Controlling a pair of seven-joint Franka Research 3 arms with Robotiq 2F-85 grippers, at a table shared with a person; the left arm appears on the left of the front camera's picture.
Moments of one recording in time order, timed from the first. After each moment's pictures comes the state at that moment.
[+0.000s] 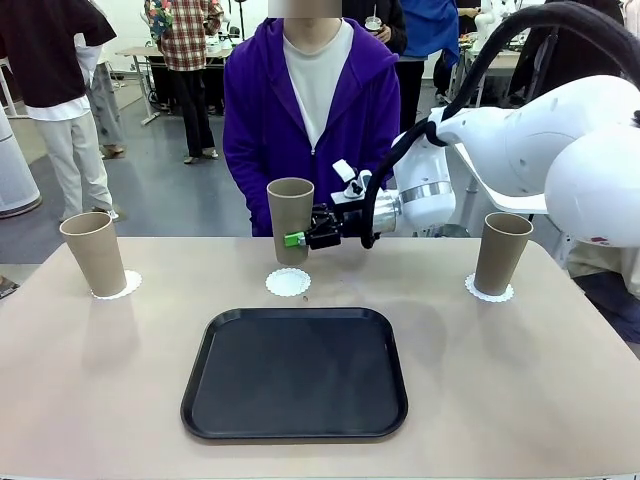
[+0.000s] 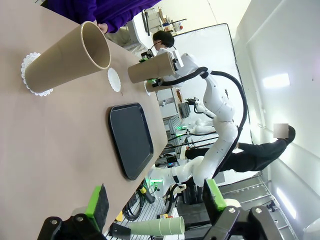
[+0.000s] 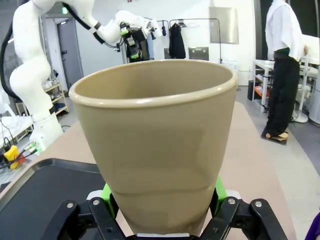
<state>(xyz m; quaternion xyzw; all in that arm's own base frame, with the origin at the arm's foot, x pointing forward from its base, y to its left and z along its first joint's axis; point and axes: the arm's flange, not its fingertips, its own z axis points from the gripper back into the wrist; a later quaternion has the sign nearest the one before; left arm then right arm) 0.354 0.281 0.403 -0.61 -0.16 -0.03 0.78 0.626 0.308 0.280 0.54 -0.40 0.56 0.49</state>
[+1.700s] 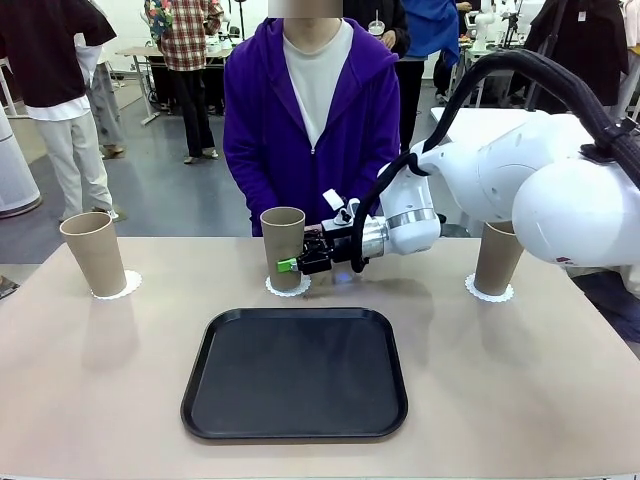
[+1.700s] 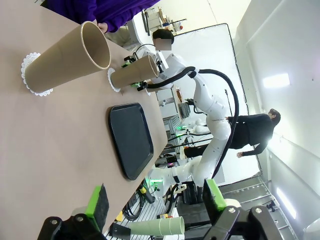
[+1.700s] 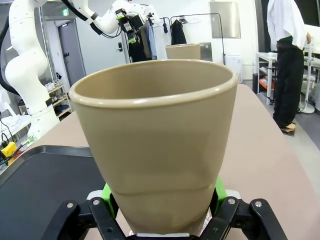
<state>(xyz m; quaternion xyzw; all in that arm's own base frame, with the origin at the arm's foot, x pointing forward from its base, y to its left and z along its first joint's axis) 0.354 0.281 0.403 -0.61 -0.16 -0.03 0.78 0.630 0.324 0.221 0.55 -0.38 0.55 0.50</state>
